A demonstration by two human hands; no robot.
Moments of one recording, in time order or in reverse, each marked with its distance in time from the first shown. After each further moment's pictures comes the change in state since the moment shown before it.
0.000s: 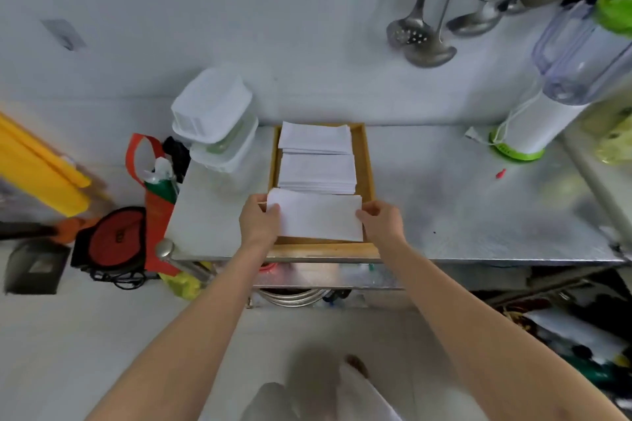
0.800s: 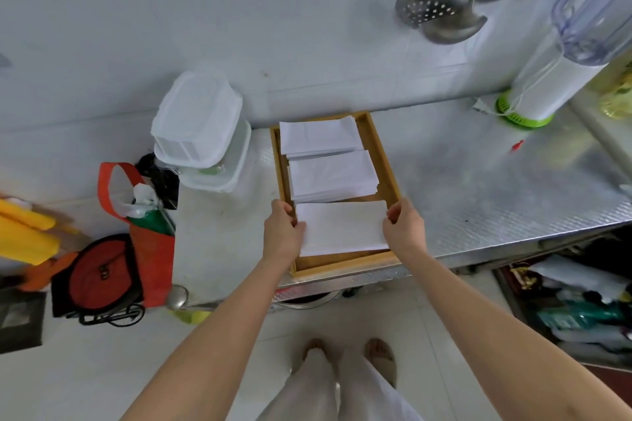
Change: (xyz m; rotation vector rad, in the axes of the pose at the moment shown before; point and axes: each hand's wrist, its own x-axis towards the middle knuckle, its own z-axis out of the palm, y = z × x) left_hand 0.081 -0.021 0.005 0.268 -0.317 0.142; right_hand 0.031 0.008 0.054 -0.215 0.210 0.087
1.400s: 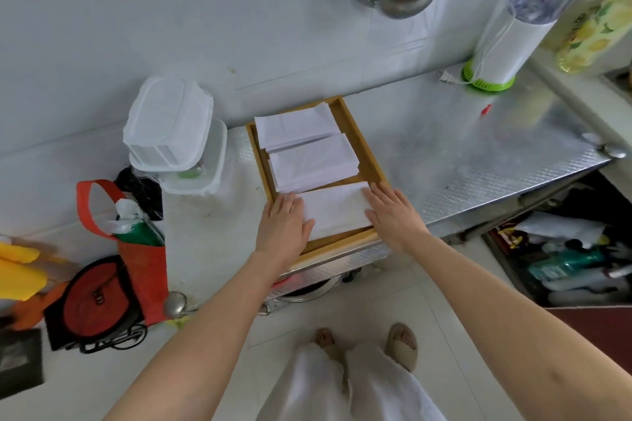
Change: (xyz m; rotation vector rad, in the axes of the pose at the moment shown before) left_hand -0.003 -0.016 0.000 0.930 -0.190 0.586; right_hand -0.012 0.030 -0.008 -0.819 -0.278 -0.445
